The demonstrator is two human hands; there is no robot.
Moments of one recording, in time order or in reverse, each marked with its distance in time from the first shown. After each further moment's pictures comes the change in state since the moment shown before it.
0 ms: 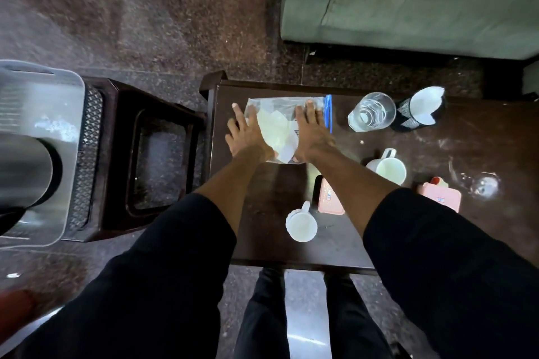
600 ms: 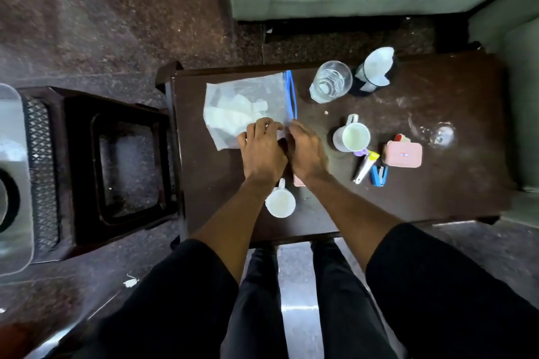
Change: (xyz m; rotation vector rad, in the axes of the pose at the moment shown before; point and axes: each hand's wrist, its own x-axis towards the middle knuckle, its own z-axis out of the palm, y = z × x) left_hand -0.087 0.051 0.053 -0.168 0.323 0.416; right_hand -0.083 0.042 0.051 0.411 0.493 0.005
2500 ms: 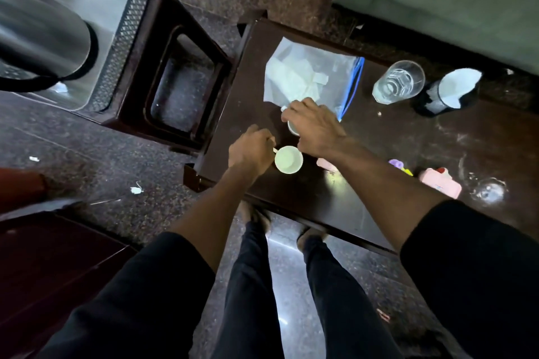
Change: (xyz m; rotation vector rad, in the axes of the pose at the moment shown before) left_hand -0.104 -0.053 -0.028 -0.048 -0.137 -0.458; right_hand -0.005 -0.046 -0.019 -0.572 -0.472 -0.841
